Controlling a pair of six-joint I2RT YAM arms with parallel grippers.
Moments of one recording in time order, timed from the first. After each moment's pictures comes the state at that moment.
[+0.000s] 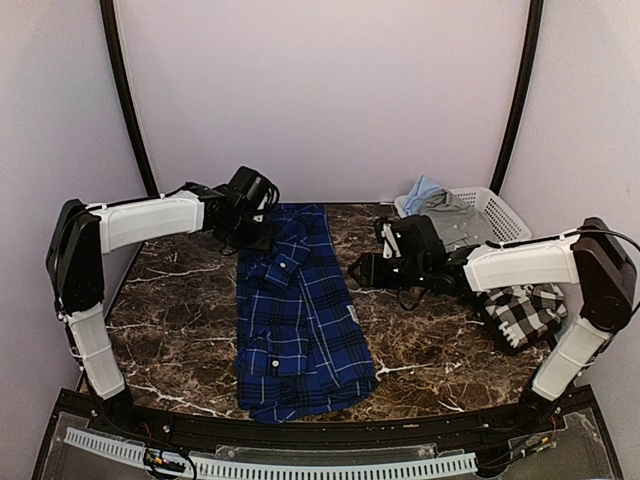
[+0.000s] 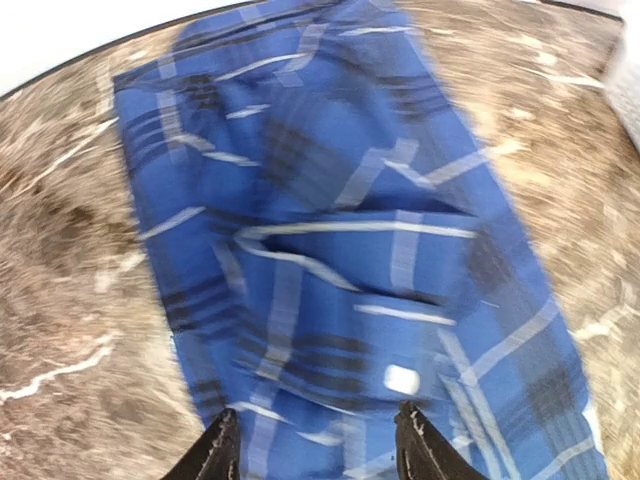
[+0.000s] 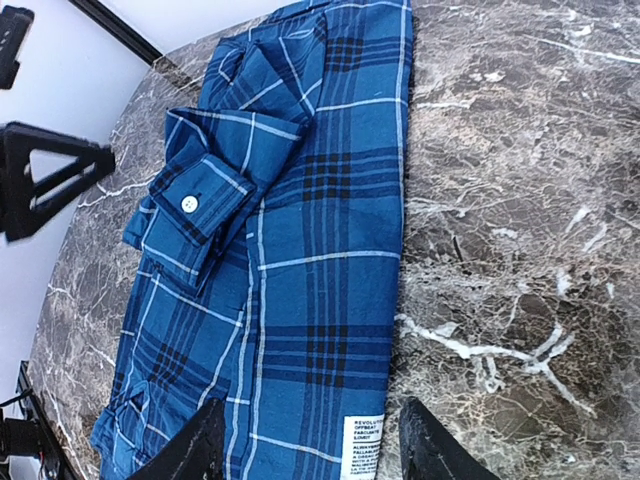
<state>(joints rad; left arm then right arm) -0.60 1.86 1.50 -0.58 -0.23 -0.35 0.78 1.63 0.94 0.08 -0.02 0.60</state>
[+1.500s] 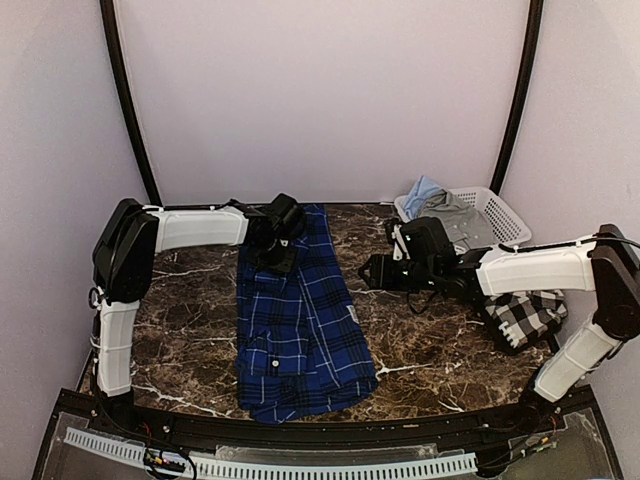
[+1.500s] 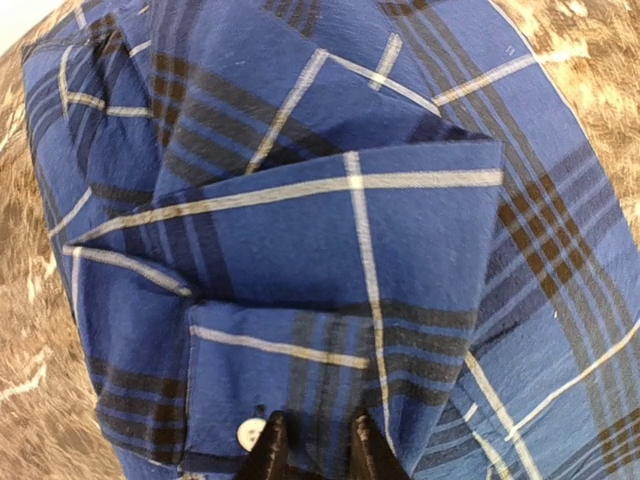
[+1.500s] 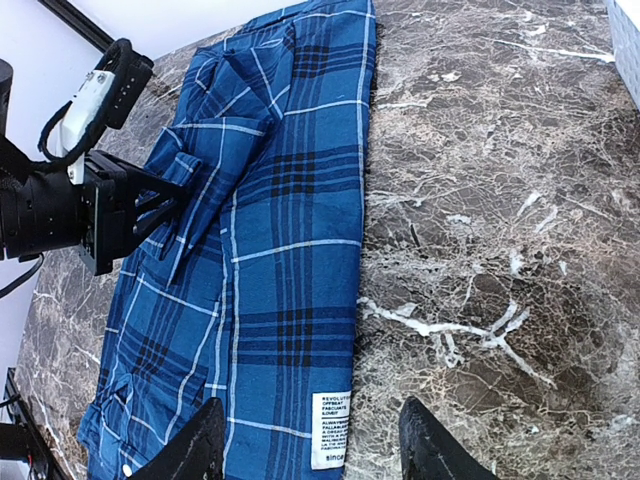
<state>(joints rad) -0.68 2.13 1.65 -0.63 -0.33 -0.33 0.78 1.54 0.88 0.03 0.05 0.60</state>
